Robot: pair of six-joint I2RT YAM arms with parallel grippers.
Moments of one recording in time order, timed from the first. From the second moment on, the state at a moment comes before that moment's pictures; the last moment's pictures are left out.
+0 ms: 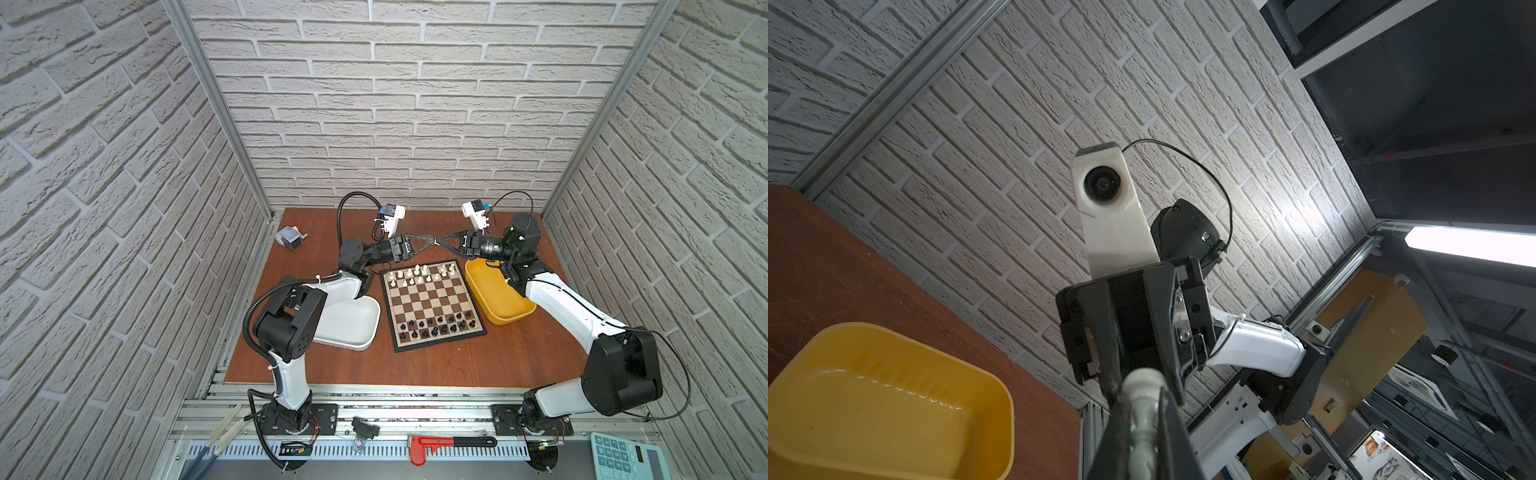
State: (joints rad) left arm -0.52 1.85 1.08 1.38 0.96 -1.33; right arm 0.18 1.45 1.07 0.36 -1.10 1.02
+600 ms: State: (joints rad) left arm -0.61 1.76 1.54 -0.29 0.41 -0.31; right arm 0.18 1.30 1.22 -0.28 -0.37 0.44
